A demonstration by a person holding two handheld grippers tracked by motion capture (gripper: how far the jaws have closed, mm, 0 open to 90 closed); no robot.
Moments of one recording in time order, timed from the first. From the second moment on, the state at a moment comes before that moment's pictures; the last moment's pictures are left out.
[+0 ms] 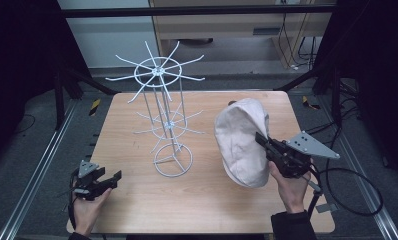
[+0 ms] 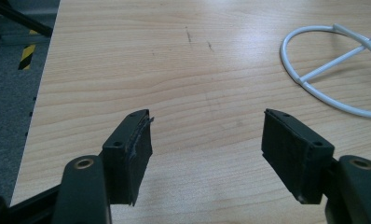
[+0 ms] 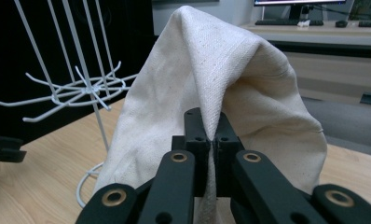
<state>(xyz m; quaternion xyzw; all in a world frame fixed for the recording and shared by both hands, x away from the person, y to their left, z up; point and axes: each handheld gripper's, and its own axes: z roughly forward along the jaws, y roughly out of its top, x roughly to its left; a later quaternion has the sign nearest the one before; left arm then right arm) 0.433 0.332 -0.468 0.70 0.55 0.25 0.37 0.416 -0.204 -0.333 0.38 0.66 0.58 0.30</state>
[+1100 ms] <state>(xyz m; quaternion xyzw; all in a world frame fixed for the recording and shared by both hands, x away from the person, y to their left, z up) 0.433 0.332 -0.469 0.70 0.56 0.26 0.37 0.401 -0.195 -0.272 0.31 0.59 0.66 0.33</state>
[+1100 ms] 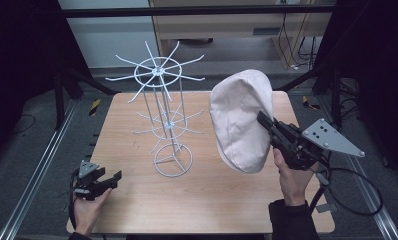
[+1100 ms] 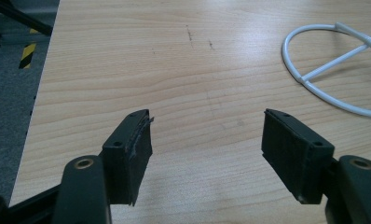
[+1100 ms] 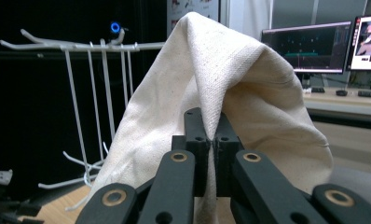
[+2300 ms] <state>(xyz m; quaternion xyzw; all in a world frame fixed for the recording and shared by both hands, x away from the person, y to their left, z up) 0.433 0.332 -0.469 0.70 0.55 0.25 0.36 0.390 -0.178 -0.218 0.25 0.55 0.71 0.37</state>
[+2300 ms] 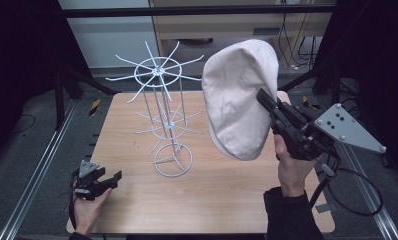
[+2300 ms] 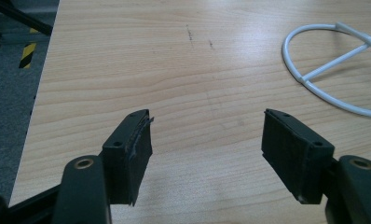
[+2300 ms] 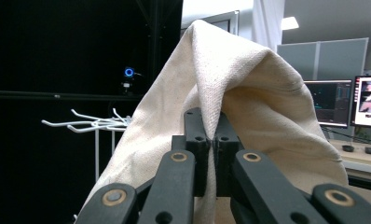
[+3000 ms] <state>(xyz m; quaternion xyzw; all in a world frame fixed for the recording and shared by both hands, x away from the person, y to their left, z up) 0.434 0.333 -0.469 0.70 0.56 0.25 0.37 0.413 -0.135 -0.216 0.24 0.58 0.70 0.34</state>
